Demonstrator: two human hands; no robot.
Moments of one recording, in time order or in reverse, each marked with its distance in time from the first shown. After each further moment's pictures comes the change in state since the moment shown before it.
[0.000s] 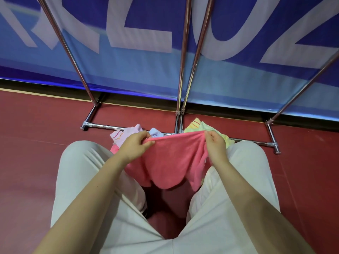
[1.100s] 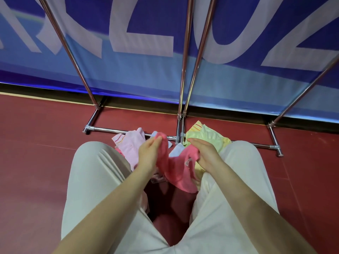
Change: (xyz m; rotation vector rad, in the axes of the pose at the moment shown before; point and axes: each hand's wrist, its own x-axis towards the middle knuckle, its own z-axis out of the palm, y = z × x) left_hand -0.005 0.044 0.048 -0.895 0.307 -0.463; right_hand -0.023 -0.026 0.020 0.614 -0.300 0.405
